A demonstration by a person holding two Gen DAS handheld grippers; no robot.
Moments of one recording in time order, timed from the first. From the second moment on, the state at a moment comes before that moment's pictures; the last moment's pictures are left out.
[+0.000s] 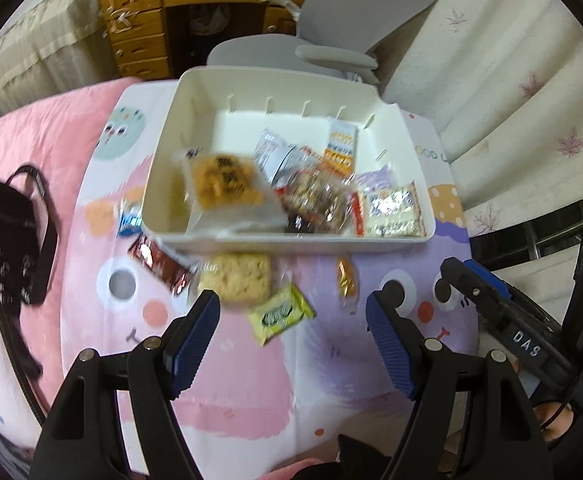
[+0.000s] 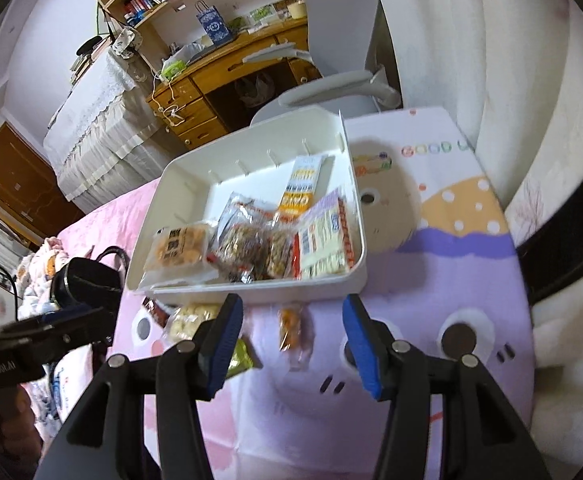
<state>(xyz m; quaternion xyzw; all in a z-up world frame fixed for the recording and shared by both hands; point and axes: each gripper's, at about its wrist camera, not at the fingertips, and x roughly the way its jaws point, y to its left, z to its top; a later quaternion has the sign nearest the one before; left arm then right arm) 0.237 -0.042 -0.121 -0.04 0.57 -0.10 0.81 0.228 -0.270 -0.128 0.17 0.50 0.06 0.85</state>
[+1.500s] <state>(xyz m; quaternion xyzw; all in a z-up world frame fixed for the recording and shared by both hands) 0.260 -0.039 -0.294 -0.22 0.69 0.03 0.69 0.238 -0.213 -0.242 0.00 0.56 0.16 0.82</state>
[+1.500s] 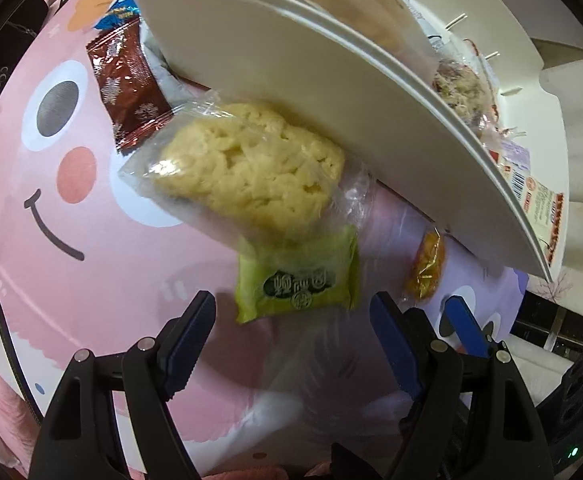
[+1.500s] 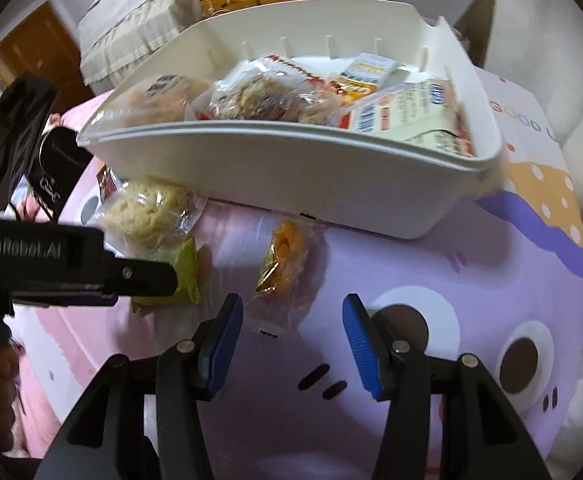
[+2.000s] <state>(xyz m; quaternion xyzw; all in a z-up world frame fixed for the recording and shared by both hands) 0.273 -0.058 -0.301 -0.20 0.69 0.07 0.69 0.243 -0.196 -0.253 -0.07 0.53 0.19 0.82</state>
